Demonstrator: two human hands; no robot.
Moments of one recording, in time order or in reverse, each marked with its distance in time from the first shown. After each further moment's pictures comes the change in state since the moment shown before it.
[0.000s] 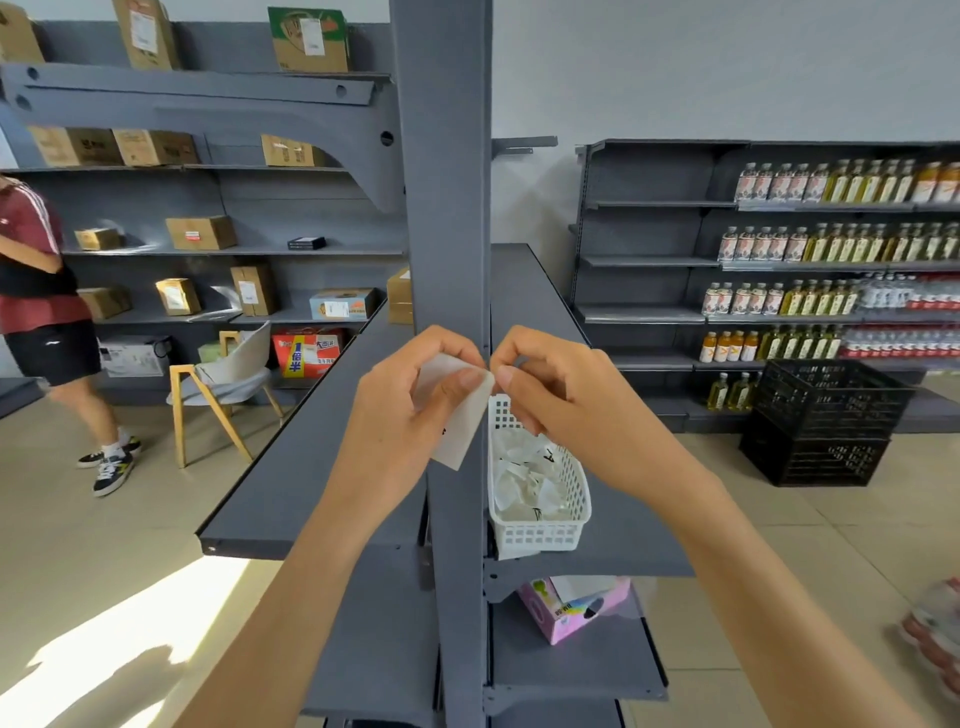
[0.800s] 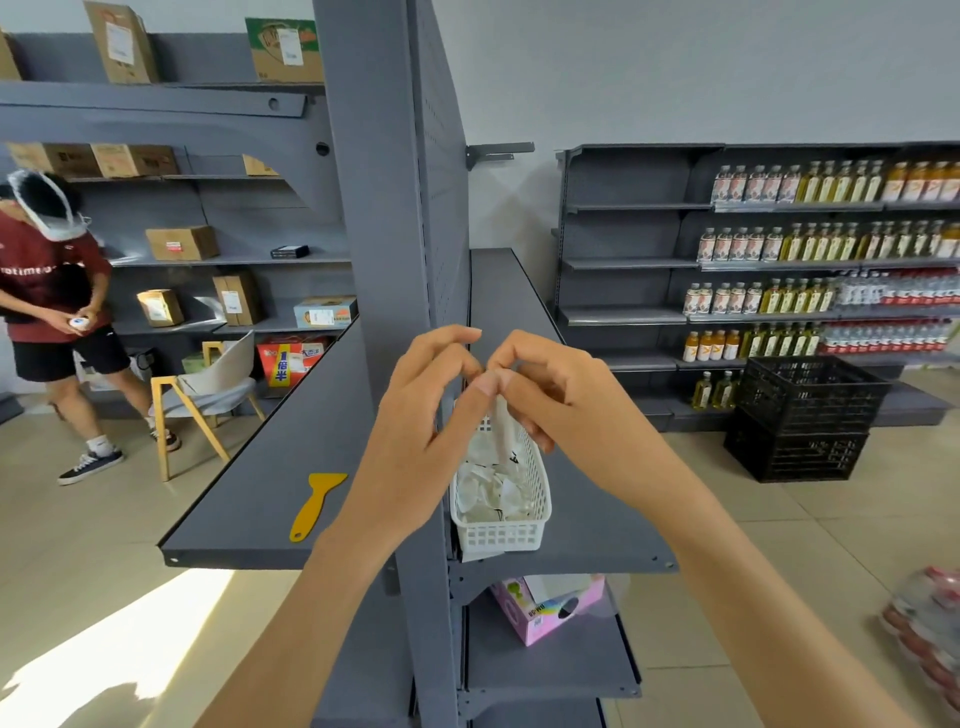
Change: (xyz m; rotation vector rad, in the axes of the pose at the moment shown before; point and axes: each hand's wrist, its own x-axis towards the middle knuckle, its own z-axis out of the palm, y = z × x) left_hand -0.007 0.021 0.050 0.078 -0.036 0.105; right_hand -0.025 0.019 -0.031 0.122 0.038 0.015
